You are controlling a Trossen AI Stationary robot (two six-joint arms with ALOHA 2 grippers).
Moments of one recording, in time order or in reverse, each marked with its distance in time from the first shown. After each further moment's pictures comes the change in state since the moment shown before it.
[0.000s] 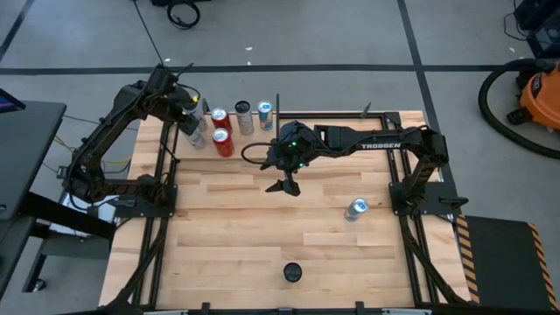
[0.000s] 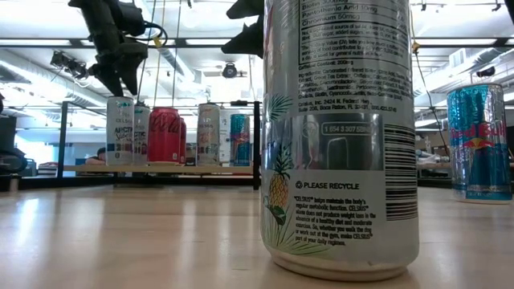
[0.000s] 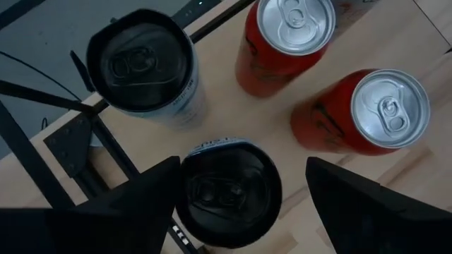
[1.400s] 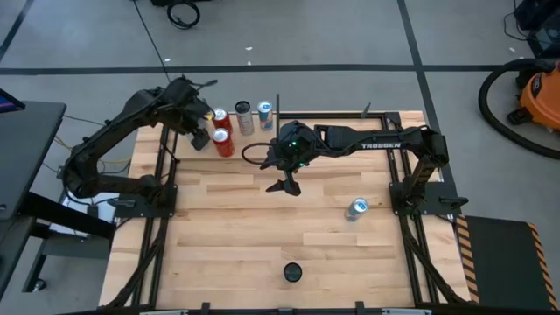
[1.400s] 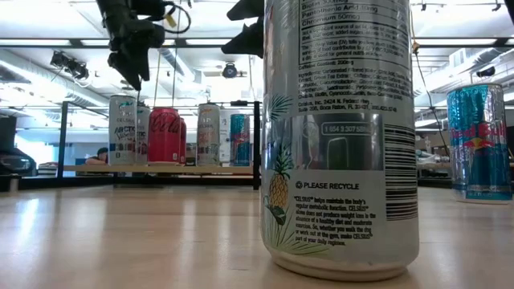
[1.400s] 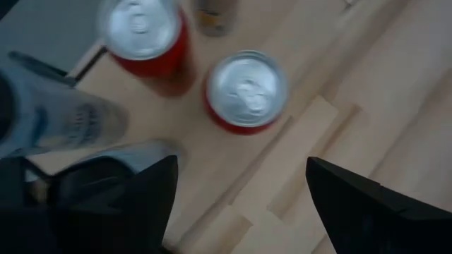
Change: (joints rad) left arm -0.318 0.014 0.061 -0.073 -0.011 -0.081; right arm -0.003 0.000 0.000 -0.001 0.001 -0.019
